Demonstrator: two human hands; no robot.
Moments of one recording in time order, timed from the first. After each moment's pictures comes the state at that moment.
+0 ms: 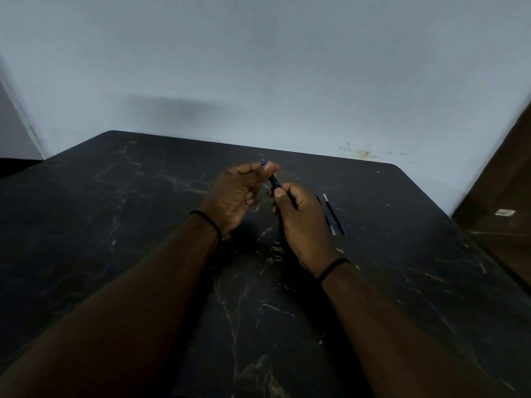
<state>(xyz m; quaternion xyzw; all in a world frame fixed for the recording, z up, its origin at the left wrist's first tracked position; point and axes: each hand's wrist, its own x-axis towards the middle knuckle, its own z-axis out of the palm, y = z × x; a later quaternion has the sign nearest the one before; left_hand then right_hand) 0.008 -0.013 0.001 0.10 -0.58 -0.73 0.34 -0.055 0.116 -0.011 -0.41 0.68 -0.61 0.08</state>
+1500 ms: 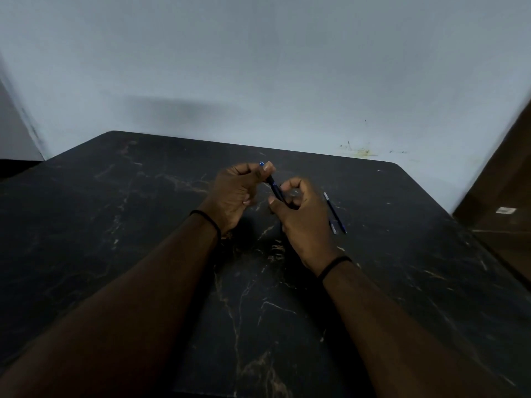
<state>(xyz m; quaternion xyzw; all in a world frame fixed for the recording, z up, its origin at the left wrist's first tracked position) 0.014 -0.012 0.002 0.12 -0.60 -0.72 0.33 -0.056 0.115 -0.016 -0.38 0.66 -0.64 0.08</state>
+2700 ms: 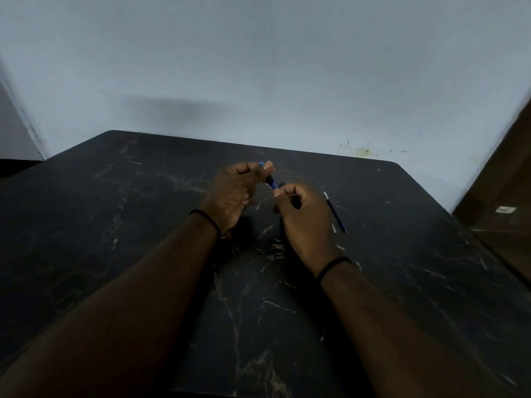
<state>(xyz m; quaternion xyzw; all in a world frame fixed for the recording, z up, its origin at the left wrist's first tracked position) 0.011 -0.020 -0.003 0.13 -0.62 -0.69 0.34 -0.061 0.114 -0.022 -0.39 0.70 -0.60 -0.01</state>
